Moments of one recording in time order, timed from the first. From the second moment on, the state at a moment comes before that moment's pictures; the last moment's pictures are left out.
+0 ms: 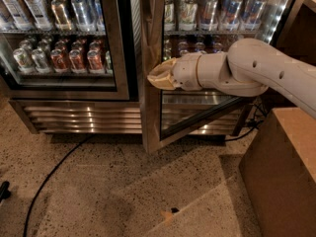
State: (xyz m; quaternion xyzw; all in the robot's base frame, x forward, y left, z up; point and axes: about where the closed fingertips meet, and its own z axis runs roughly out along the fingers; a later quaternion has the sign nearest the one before) arm 0.637 0.000 0.856 -0.54 0.62 0.19 0.53
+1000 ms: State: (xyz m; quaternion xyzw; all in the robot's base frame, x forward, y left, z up) arm 0.637 0.000 0.856 -0.54 0.62 0.19 0.53
